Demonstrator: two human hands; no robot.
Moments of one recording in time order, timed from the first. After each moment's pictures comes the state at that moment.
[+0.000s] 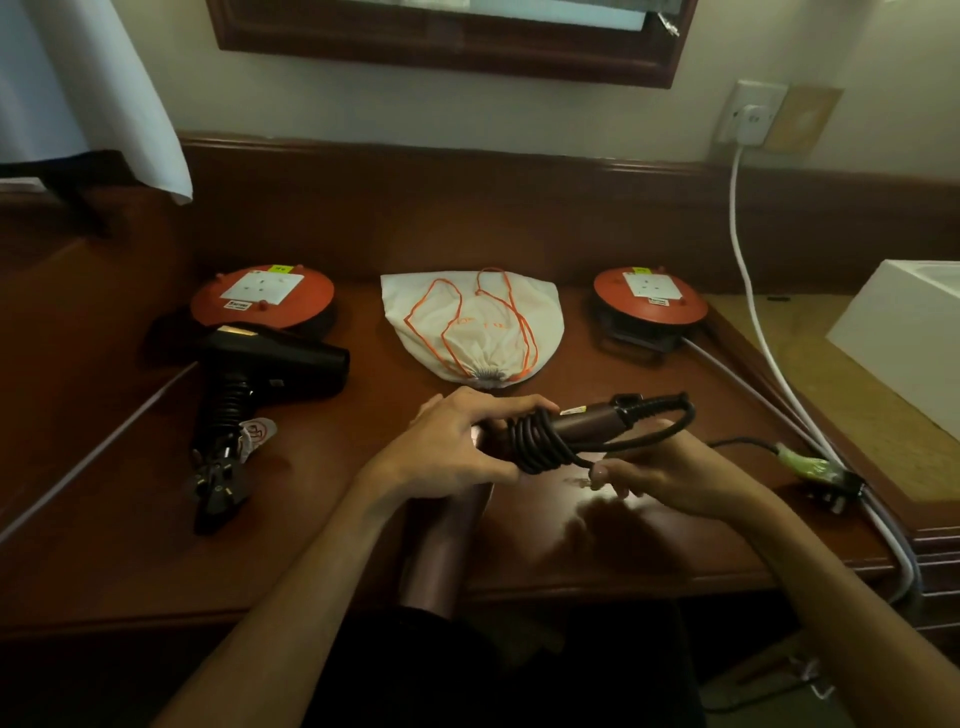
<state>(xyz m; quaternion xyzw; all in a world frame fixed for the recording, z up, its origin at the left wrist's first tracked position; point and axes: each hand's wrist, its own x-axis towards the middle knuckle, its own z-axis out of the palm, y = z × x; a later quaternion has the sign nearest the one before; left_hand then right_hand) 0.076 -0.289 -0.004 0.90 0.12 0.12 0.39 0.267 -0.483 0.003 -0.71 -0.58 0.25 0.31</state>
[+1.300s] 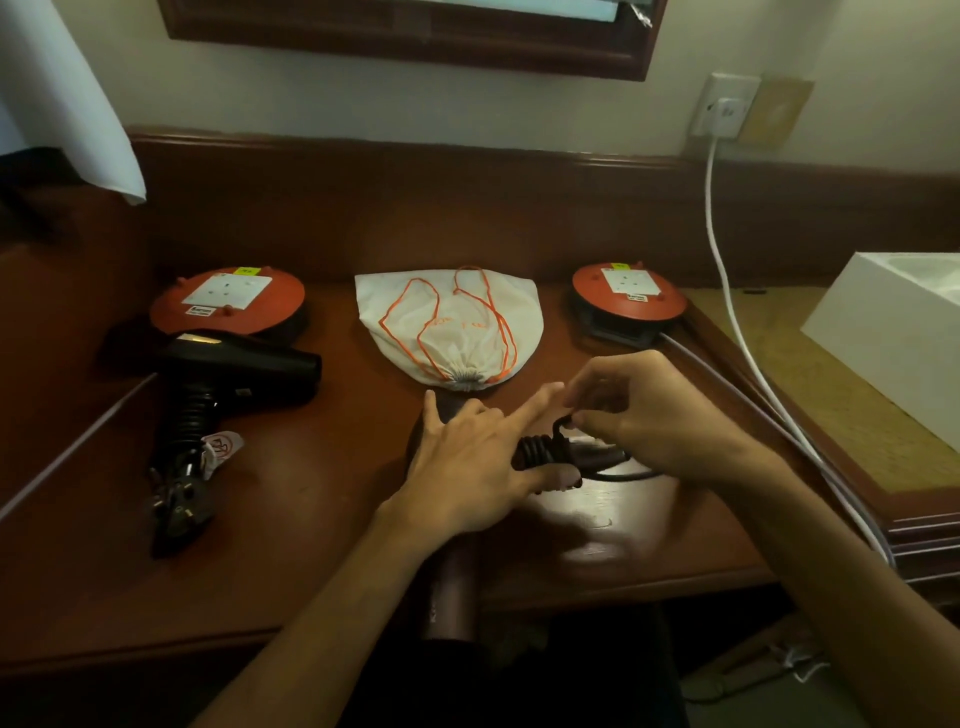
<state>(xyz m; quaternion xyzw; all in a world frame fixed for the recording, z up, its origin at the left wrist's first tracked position) 0.104 -0.330 0.003 0.96 0.19 0.04 0.18 0.251 -0.461 0.058 -0.79 -0.50 0.16 0.32</state>
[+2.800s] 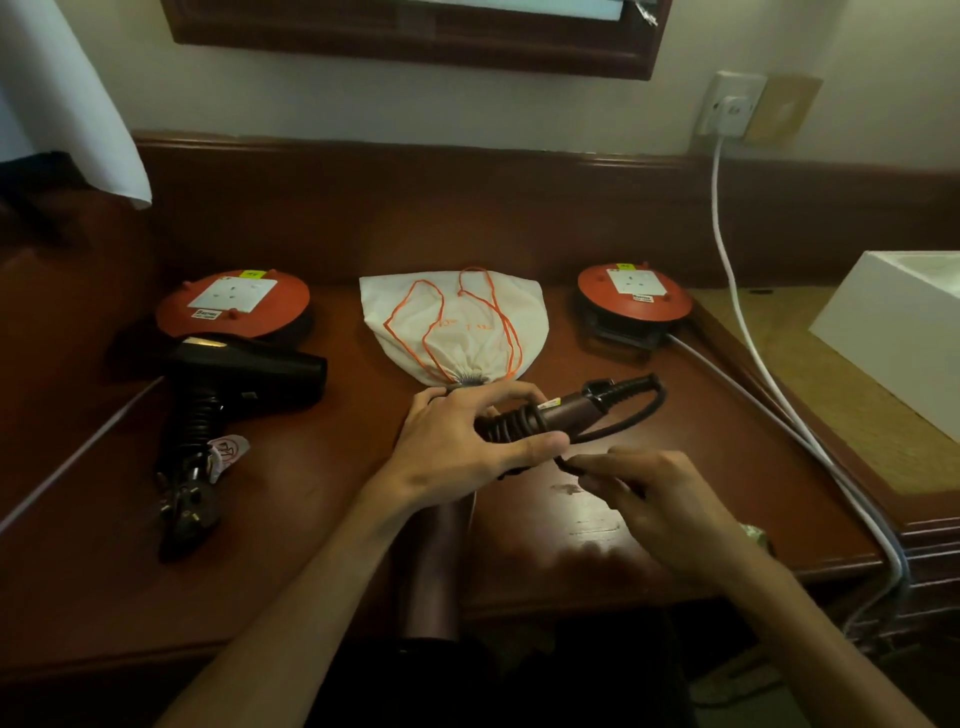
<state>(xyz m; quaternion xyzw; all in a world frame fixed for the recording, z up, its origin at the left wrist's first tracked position) 0.096 -0.302 -0.002 0.88 0.17 0.18 0.41 0.240 -0.495 -0.017 -0.77 -0.54 0.07 0.34</state>
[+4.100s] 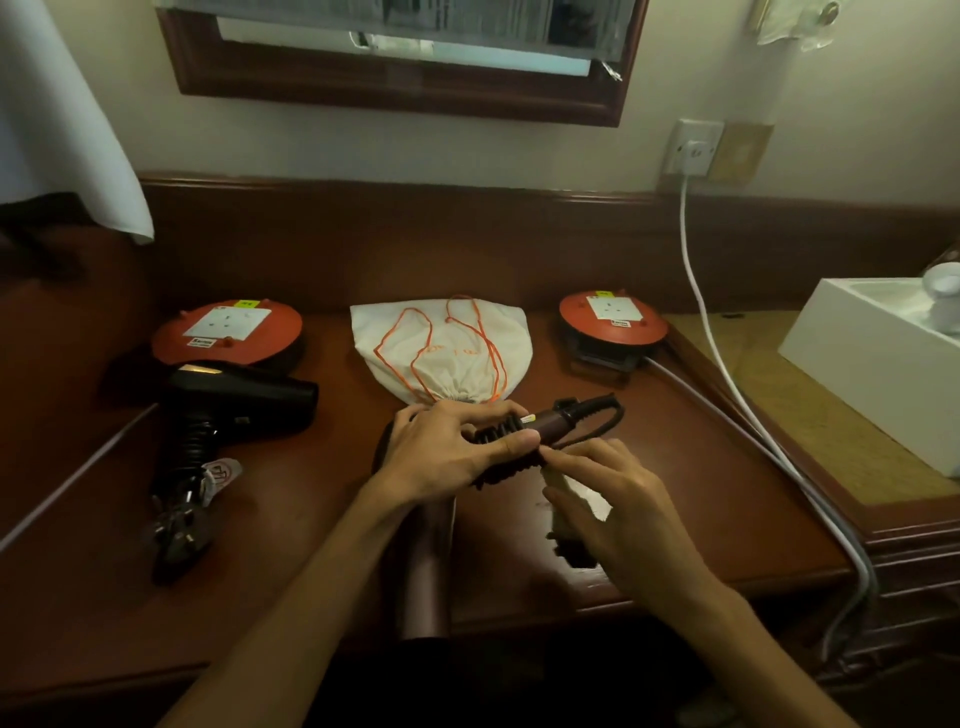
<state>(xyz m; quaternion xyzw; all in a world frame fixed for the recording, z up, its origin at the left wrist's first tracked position) 0.101 -0.301 0.012 0.89 0.20 0.17 0.38 0.208 -0.492 -0.009 -0.74 -0.55 -0.08 0.39</state>
